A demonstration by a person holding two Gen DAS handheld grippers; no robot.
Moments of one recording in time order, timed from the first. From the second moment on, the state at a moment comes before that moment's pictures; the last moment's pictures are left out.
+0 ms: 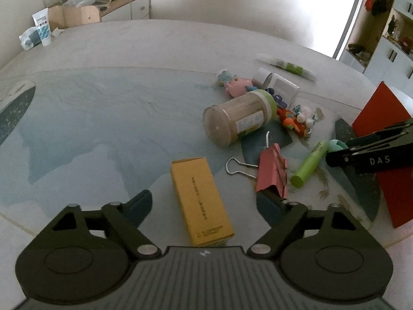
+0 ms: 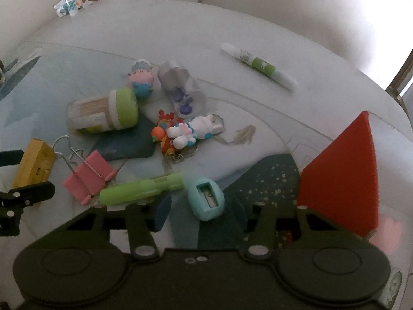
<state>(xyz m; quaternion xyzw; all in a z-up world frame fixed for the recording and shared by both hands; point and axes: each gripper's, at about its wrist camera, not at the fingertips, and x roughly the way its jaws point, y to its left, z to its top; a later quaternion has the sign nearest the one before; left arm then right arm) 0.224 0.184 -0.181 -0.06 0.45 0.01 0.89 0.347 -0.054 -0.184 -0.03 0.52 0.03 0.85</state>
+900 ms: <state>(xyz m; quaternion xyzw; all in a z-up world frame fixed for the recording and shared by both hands) 0.222 0.183 -0.178 -0.04 0.45 0.02 0.89 0.325 -0.059 -0.169 0.04 0.49 0.00 0.87</state>
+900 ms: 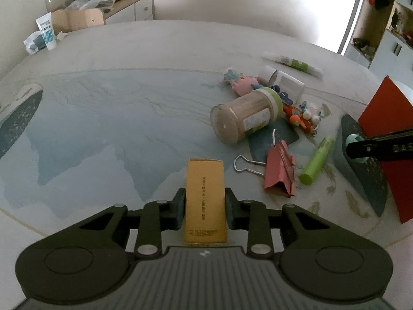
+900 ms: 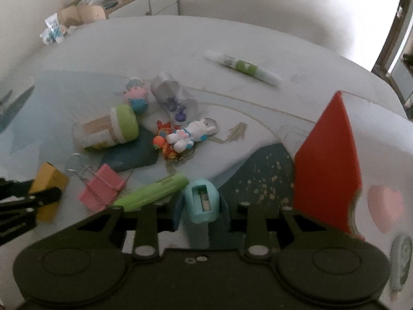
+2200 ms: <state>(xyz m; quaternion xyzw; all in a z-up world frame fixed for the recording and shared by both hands) 0.214 0.057 -0.065 -0.02 0.40 -0.04 0.92 0.196 -0.182 -0.061 0.12 0.40 -0.01 0.91</state>
